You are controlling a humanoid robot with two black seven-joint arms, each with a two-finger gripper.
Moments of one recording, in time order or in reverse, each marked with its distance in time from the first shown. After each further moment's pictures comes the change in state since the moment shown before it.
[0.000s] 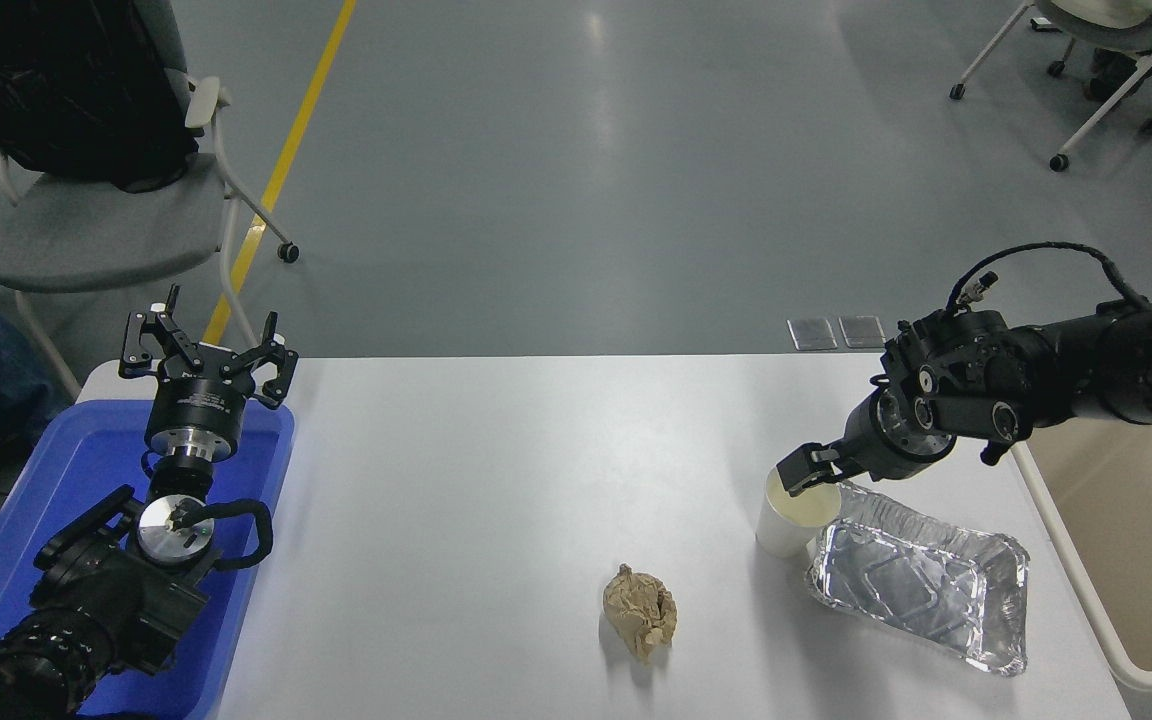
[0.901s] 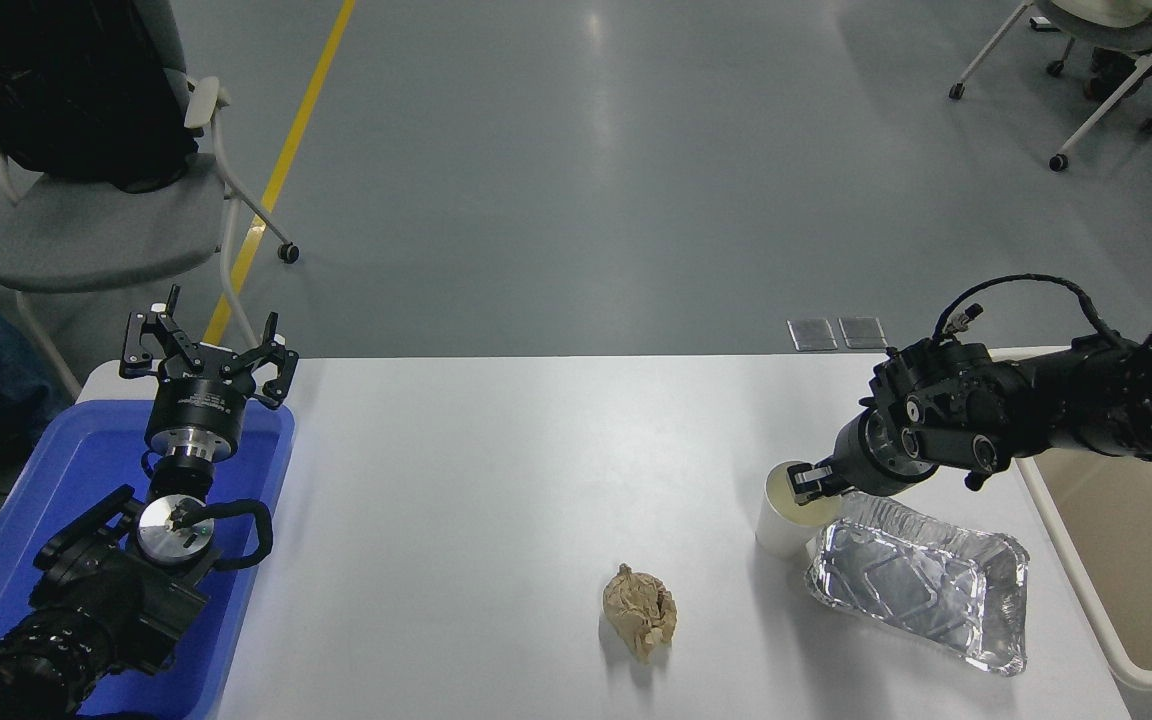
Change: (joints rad) left arm 0.000 0.000 0.000 0.000 0.000 0.000 0.000; right arm -0.075 0.026 0.011 -0.061 -0.041 -0.060 0.008
